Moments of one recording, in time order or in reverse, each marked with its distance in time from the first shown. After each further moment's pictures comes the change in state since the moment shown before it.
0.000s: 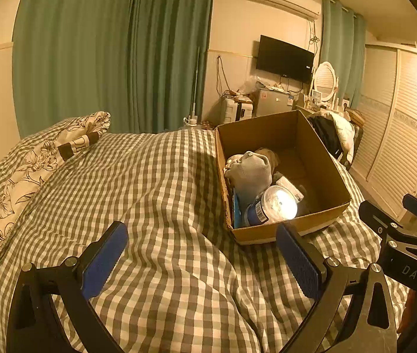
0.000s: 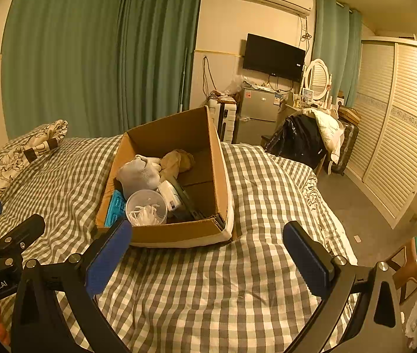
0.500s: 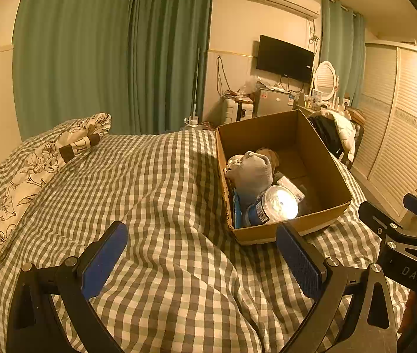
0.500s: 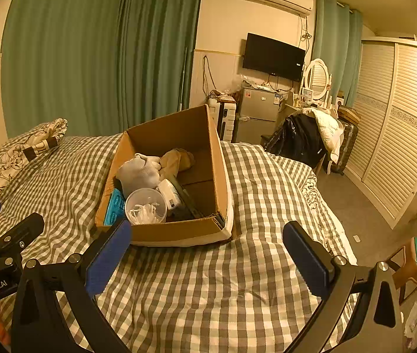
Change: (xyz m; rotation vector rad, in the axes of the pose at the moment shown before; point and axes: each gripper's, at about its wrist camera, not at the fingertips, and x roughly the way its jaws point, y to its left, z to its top) left arm -0.001 0.001 0.001 0.005 -0.003 0.006; right arm 0.000 0.000 -0.001 -0.003 0.004 -0.002
